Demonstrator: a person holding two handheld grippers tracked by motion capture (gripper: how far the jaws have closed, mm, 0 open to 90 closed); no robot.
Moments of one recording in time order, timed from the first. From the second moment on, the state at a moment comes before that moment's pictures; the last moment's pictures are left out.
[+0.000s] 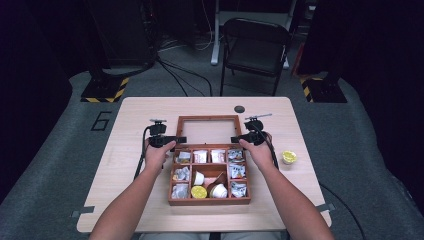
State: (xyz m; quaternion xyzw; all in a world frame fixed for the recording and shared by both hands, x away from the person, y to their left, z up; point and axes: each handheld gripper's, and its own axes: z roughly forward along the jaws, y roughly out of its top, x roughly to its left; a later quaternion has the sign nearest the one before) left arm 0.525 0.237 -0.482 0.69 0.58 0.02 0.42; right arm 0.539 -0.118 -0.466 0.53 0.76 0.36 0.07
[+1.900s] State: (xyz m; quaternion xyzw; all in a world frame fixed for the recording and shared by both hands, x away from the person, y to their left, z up) left arm 0.534 0.234 -0.501 0.69 0.58 0.00 0.42; right arm 0.555 -0.119 -0.484 0.55 0.76 0.35 0.02
